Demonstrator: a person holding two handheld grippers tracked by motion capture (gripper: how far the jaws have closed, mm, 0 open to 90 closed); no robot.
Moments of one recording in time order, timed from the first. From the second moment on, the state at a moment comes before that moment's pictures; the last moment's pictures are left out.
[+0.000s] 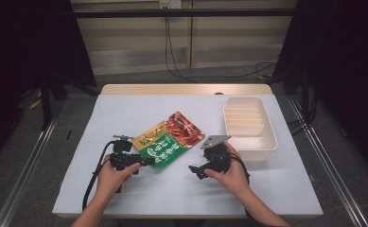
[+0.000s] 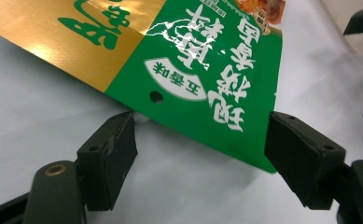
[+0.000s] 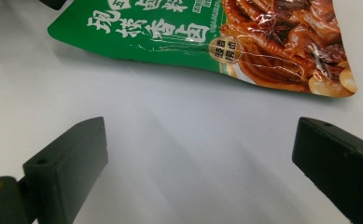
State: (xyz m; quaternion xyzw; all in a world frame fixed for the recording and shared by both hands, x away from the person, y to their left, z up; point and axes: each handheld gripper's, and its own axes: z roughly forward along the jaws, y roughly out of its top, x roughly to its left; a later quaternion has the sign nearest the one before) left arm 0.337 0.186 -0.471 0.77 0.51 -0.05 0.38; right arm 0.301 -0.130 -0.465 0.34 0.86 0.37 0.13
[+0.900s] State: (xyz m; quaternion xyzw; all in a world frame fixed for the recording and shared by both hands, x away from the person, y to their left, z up) left arm 0.353 0.173 -0.471 0.75 0.52 -0.02 0.40; right arm 0.300 -0.130 -0.463 0.33 0.86 0.37 0.13
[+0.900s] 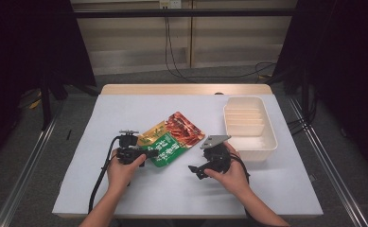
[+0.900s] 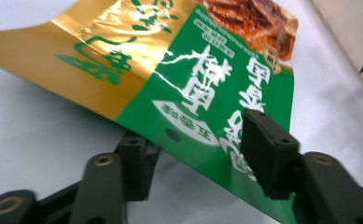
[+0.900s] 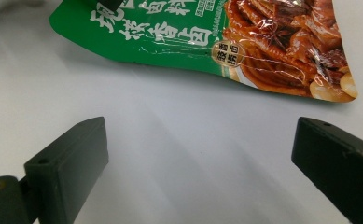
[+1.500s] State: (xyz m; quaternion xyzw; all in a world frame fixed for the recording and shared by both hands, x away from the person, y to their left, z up) left arm 0.362 0.179 -0.461 0.73 0.53 -0.02 0.43; right arm 0.302 -0.131 -0.464 0.33 0.86 0.37 0.12
